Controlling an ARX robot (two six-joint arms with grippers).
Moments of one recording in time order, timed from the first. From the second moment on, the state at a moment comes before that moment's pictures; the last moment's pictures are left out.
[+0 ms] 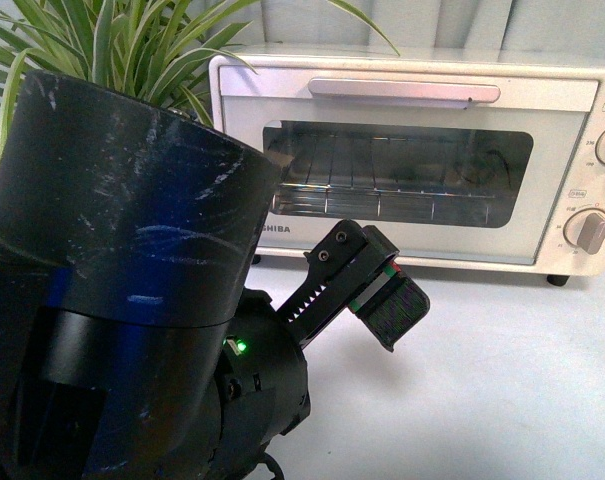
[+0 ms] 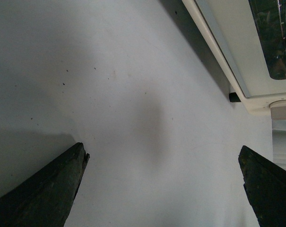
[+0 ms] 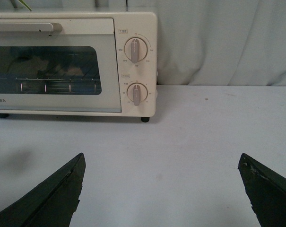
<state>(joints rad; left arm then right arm) -0.66 1.72 0.70 0.57 -0.11 -1.08 0.00 0.00 0.01 0.00 0.00 0.00</state>
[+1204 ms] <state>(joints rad) -0.64 1.73 0.71 0.55 -0.10 -1.10 0.33 1.27 0.79 0.24 0.17 0.29</state>
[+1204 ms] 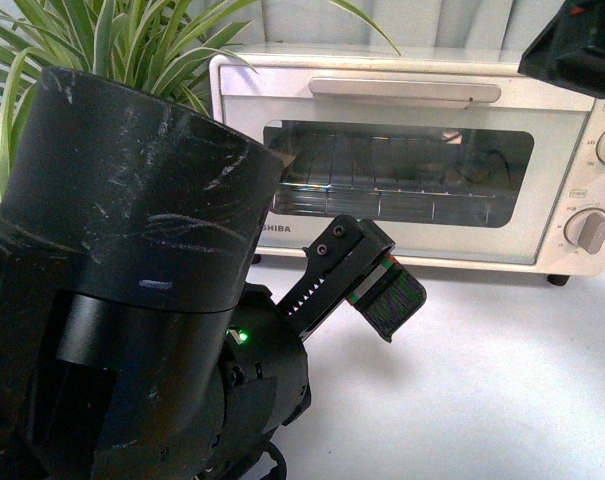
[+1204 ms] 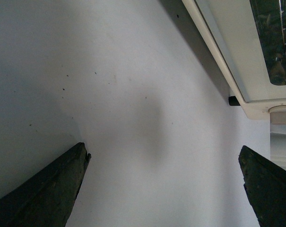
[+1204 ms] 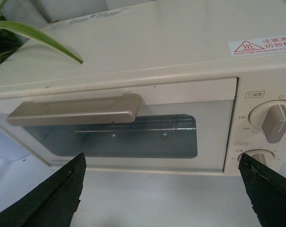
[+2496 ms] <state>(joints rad) -0.62 1.71 0.71 0.53 -0.09 -1.10 0.31 1.53 1.07 0.07 0.26 0.38</state>
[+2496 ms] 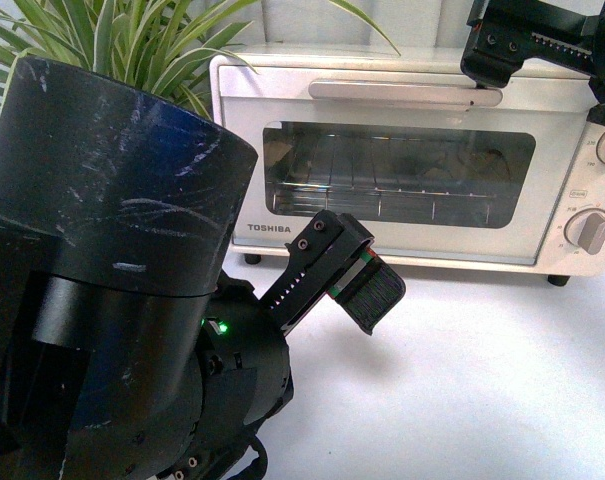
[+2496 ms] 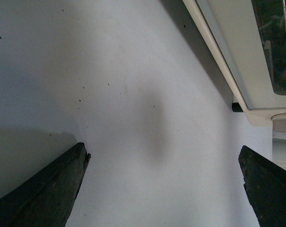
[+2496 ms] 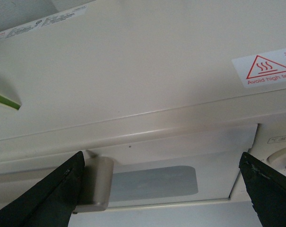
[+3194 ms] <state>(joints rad) -0.62 1.71 0.71 0.53 -0.10 -1.10 0.33 1.43 0.93 0.10 0.18 0.31</state>
